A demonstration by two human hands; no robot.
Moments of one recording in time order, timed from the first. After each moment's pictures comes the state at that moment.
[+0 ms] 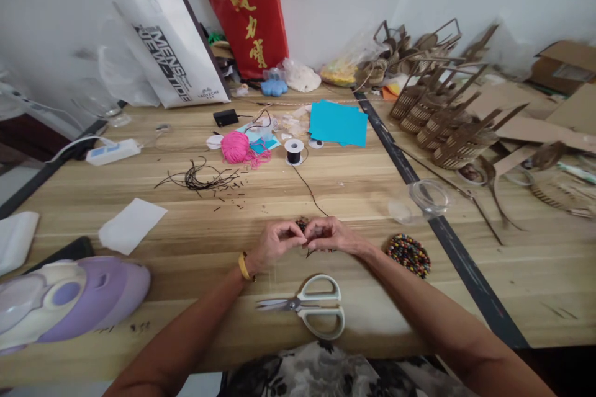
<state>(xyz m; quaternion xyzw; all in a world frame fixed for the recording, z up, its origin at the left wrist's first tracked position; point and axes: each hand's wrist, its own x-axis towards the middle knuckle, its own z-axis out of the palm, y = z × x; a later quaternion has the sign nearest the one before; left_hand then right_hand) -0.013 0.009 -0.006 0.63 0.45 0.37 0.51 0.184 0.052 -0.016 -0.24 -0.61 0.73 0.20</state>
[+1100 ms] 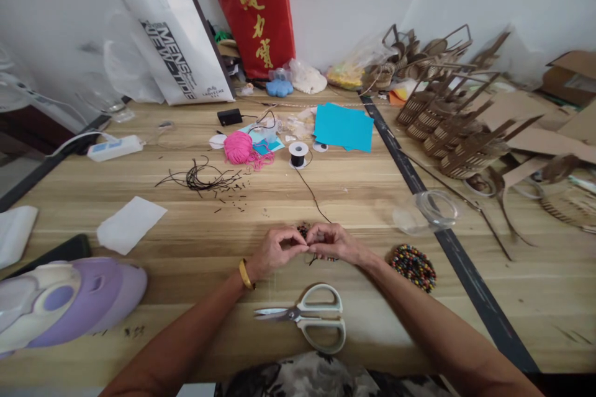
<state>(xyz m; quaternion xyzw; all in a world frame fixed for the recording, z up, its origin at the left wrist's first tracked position) -0.012 0.007 -0.005 0.67 0.46 0.36 0.45 0.183 0.053 -0.025 -0.27 -0.60 0.72 0.21</state>
